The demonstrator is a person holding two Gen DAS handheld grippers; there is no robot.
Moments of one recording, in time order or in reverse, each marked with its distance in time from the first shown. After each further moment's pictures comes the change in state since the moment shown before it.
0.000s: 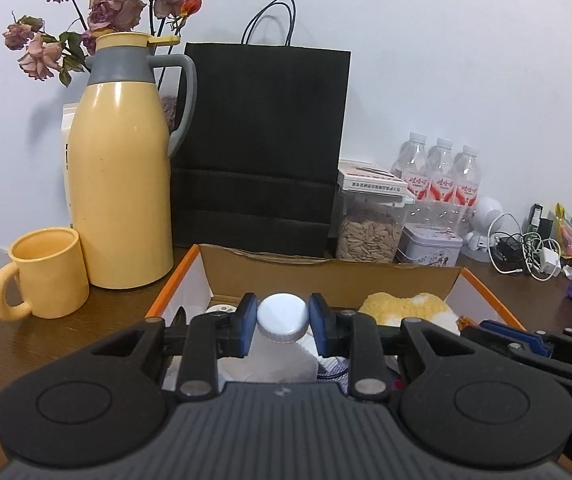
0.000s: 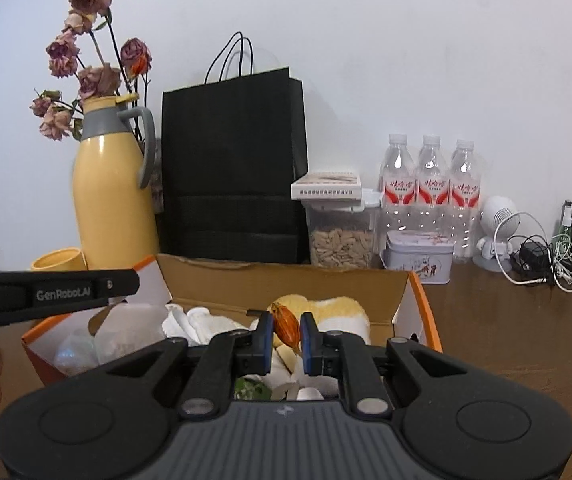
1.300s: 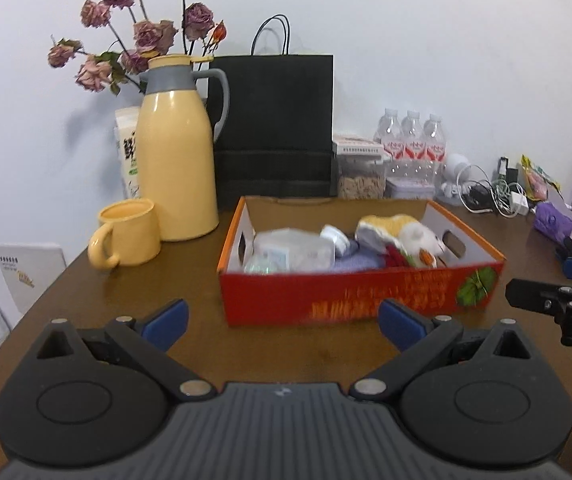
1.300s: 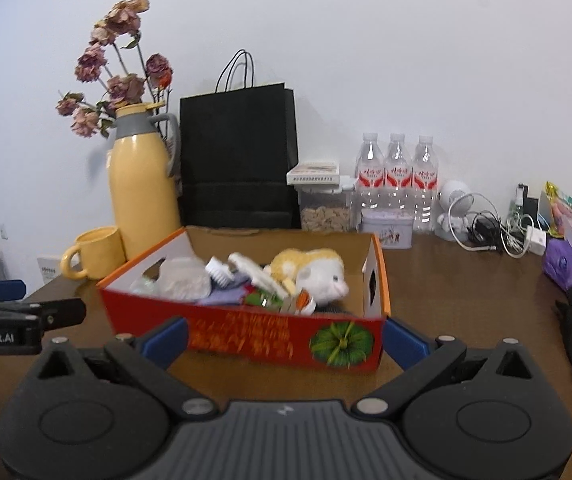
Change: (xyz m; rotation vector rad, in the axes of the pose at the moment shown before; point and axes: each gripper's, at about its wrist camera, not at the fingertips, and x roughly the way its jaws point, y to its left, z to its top) left arm -0.162 0.035 -0.056 0.099 0.051 0.002; right arm -0.149 0.022 -0.029 0.019 0.045 -0.032
